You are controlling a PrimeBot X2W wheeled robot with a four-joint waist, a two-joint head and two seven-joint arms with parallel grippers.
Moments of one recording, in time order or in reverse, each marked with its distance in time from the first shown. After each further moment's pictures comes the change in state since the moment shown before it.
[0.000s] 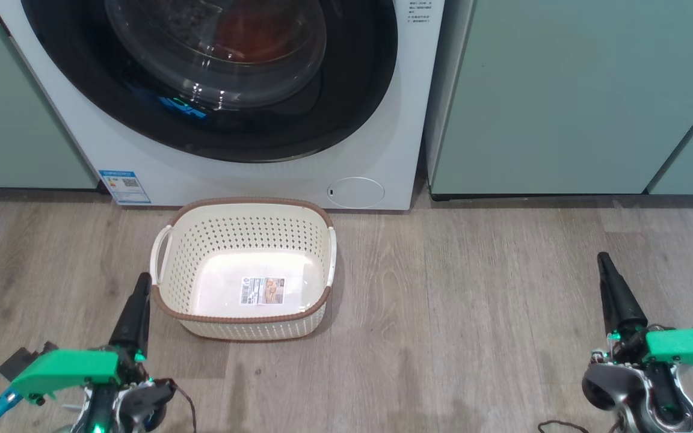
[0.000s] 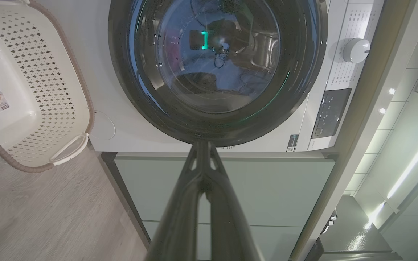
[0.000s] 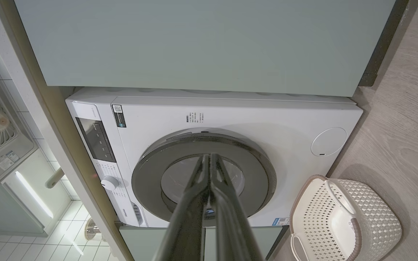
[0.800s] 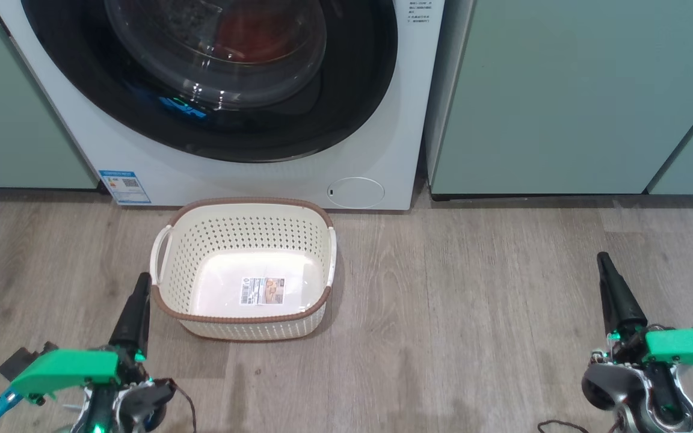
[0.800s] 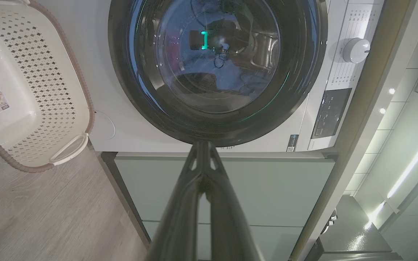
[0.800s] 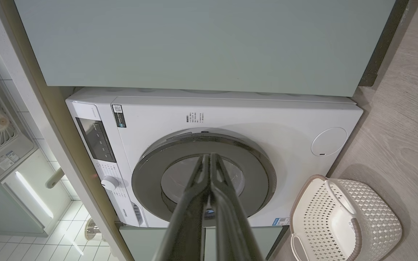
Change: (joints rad) left arm 0.000 0.000 0.000 0.000 0.000 0.000 0.000; right arm 0.000 0.000 0.001 0.000 0.001 0.000 -0.001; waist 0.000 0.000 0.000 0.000
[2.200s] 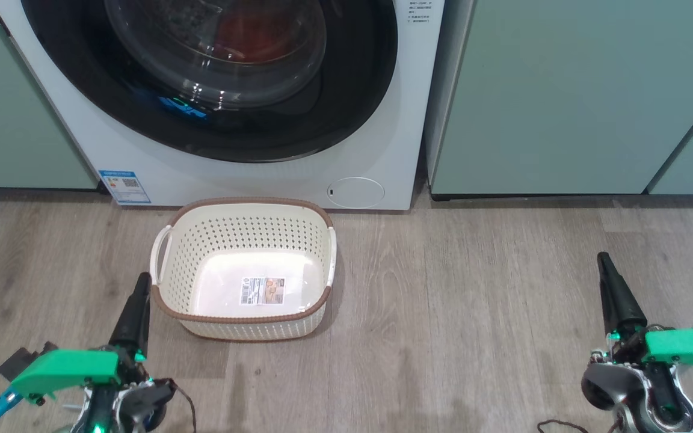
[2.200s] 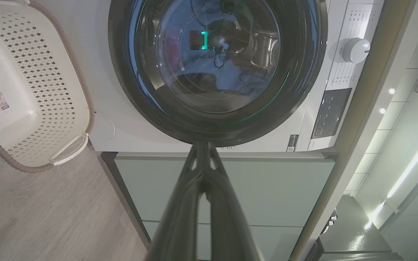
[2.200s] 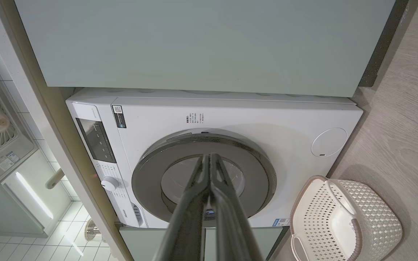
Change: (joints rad) left arm 0.000 0.000 0.000 0.000 0.000 0.000 0.000; right arm 0.000 0.000 0.002 0.000 0.000 0.000 -0.006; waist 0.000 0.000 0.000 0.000
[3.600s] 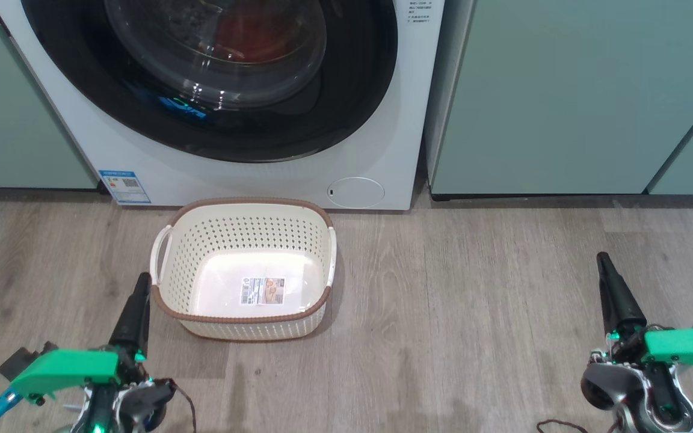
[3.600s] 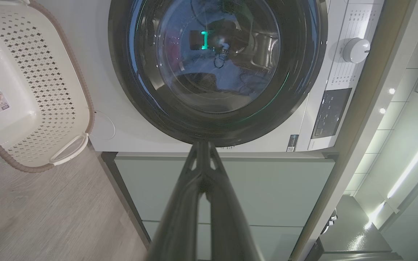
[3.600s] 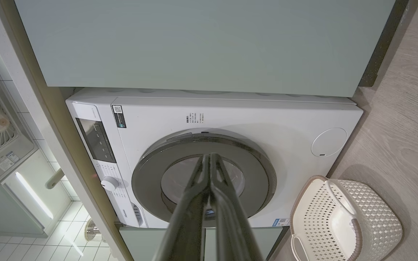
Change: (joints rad) left arm 0.000 0.000 0.000 0.000 0.000 0.000 0.000; right arm 0.000 0.000 0.002 0.000 0.000 0.000 -0.003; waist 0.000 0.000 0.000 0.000
